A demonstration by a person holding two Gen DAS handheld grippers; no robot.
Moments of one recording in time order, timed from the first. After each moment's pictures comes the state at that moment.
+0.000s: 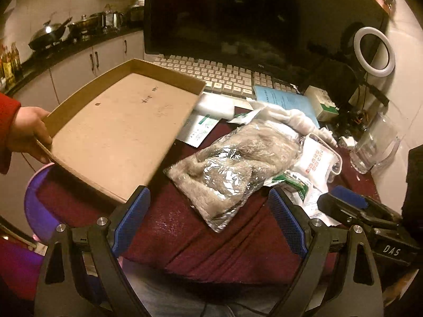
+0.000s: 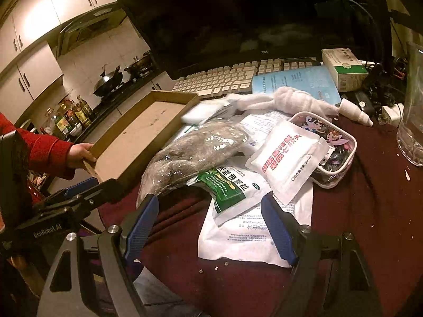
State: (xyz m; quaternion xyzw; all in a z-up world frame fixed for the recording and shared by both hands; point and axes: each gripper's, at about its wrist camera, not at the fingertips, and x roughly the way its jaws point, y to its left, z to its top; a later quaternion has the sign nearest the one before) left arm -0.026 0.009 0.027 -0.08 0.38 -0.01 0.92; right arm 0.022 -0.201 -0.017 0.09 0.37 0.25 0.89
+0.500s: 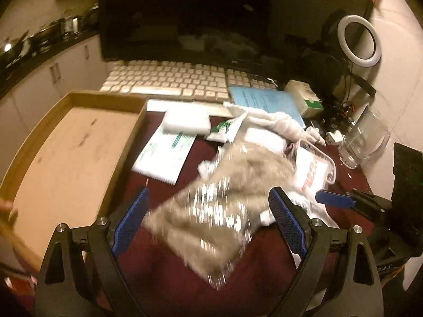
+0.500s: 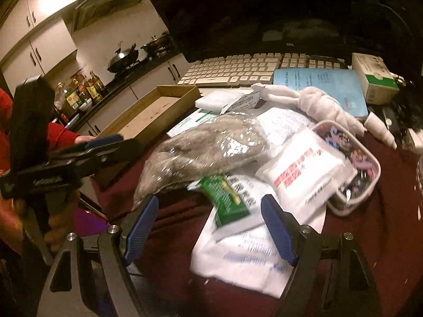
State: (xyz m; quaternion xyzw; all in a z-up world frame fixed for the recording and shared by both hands) left arm 0.059 0.008 0.026 -0.04 0.40 -0.11 0.91; right arm 0.058 -0.187 -0.020 0.03 0.40 0.30 0.87
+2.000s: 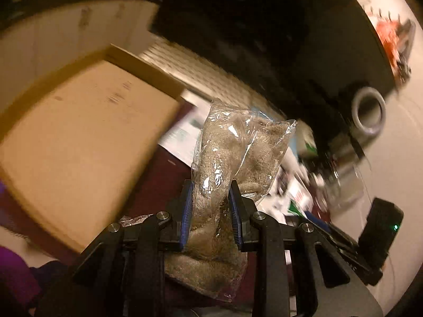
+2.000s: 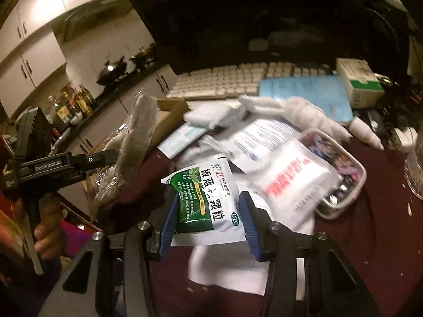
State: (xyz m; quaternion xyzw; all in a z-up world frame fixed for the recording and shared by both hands) left arm 0.014 0.090 0.035 -0.24 0.39 -0.06 0.89; right arm 0.055 -0.182 0.000 0.06 0.38 0.28 0.88
